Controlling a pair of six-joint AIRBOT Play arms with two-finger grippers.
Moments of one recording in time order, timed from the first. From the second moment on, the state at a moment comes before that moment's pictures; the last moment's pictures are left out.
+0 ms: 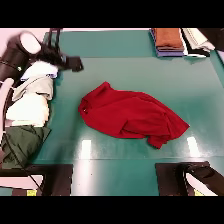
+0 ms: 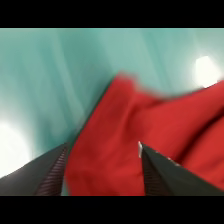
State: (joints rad) left arm -0.19 -1.49 1.60 1.23 -1.09 -1.48; right arm 0.20 -0.88 1.62 -1.04 1.12 1.34
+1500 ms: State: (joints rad) left arm -0.05 -1.74 1.79 0.94 -1.25 -1.33; right arm -0.50 -0.75 0.87 -1.02 1.37 1.39
